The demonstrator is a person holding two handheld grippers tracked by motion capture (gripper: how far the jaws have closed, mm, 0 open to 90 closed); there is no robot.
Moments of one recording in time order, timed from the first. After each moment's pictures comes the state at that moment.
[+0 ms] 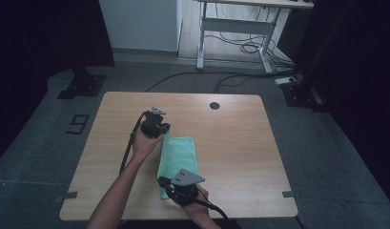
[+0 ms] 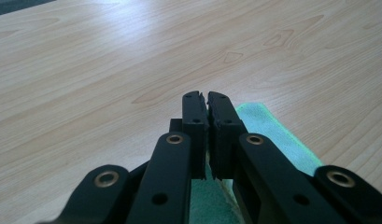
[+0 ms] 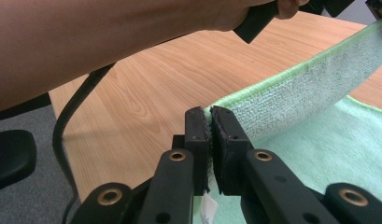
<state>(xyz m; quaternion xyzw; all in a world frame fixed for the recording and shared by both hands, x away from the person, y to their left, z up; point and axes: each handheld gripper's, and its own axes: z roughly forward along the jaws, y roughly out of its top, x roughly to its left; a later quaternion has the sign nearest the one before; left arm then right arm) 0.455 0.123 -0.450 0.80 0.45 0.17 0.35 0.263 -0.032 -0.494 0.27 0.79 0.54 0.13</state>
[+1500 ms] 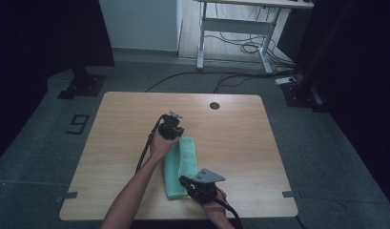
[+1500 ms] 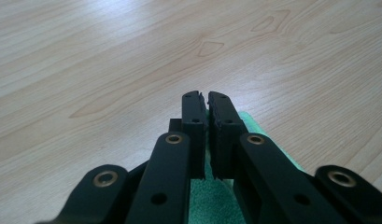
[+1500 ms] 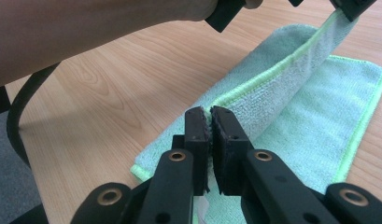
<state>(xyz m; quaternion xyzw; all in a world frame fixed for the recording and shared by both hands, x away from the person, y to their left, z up) 0.477 0.072 -0.487 0.82 0.45 0.14 0.33 0.275 -0.089 -0.519 0.33 0.78 0.51 0.13</state>
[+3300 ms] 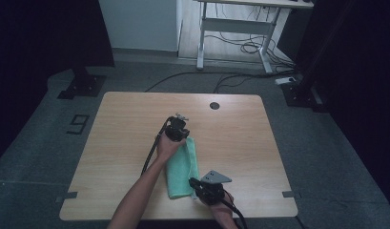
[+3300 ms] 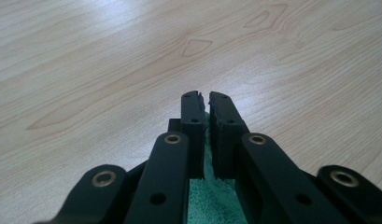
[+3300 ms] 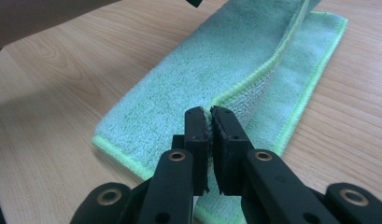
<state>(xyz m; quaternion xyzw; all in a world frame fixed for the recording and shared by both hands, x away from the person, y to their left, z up) 0.484 0.051 -0.504 0.82 0.45 0.14 0.33 0.279 -0.114 -0.542 0.37 0.78 0.48 0.14</state>
